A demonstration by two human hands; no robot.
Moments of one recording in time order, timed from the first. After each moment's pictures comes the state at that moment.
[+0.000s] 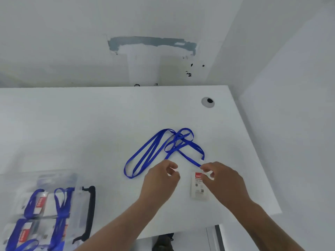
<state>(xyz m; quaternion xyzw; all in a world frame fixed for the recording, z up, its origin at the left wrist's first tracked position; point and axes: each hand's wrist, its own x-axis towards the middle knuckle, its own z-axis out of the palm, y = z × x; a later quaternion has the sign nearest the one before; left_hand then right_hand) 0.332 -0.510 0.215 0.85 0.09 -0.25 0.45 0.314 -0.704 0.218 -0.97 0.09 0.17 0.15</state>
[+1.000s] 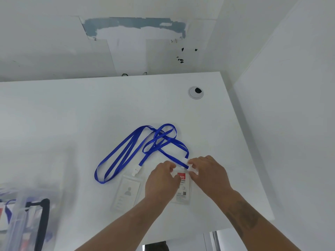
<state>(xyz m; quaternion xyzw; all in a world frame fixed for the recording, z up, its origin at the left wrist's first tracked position) 0.356 -0.611 0.148 0.89 0.10 -0.29 0.33 0.354 -0.766 0.144 -0.98 0.00 0.18 0.10</state>
